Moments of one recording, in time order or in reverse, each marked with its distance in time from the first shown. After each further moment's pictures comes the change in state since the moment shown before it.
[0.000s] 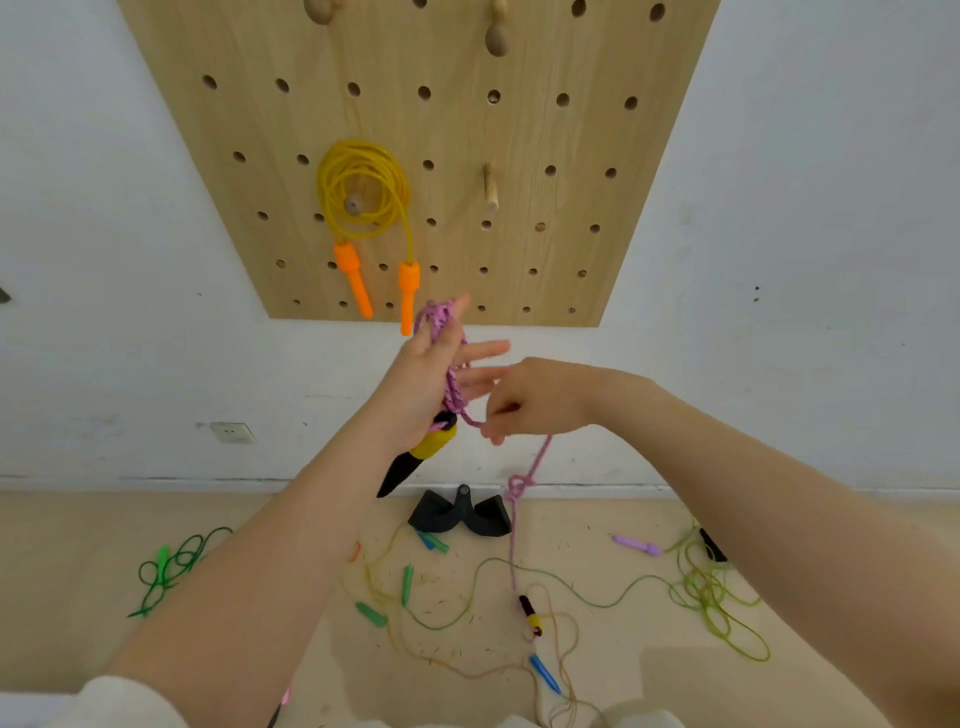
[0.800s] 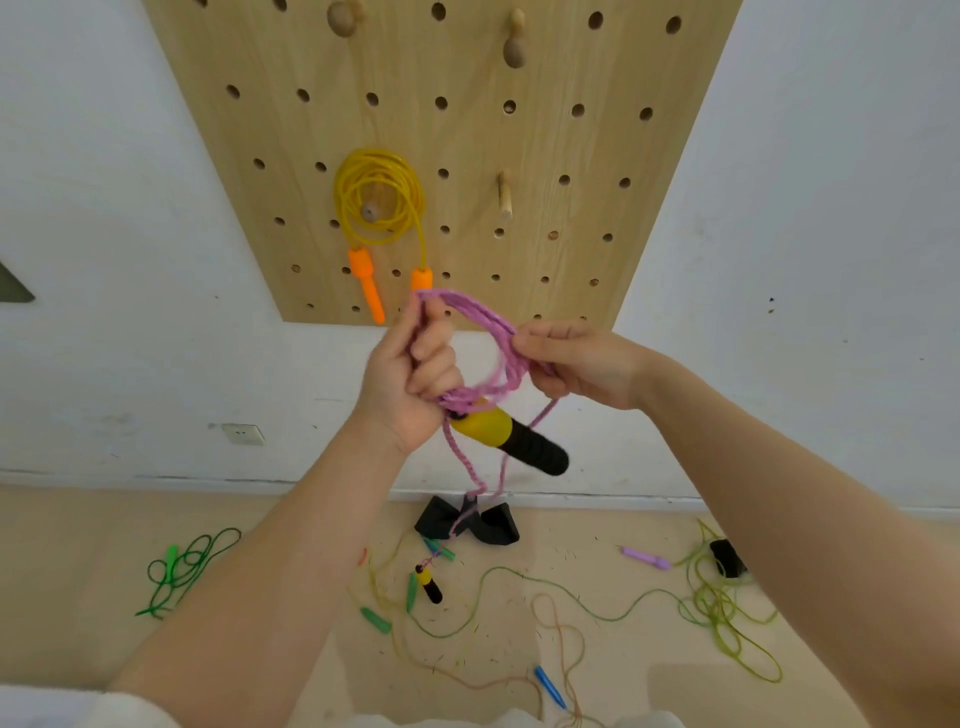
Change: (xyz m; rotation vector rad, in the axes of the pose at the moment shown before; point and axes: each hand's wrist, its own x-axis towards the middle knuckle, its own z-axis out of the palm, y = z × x) left_hand -0.004 0.012 -0.017 -0.833 -0.325 0.042; right_hand -0.001 0.034 -0.010 0.998 0.168 -0.129
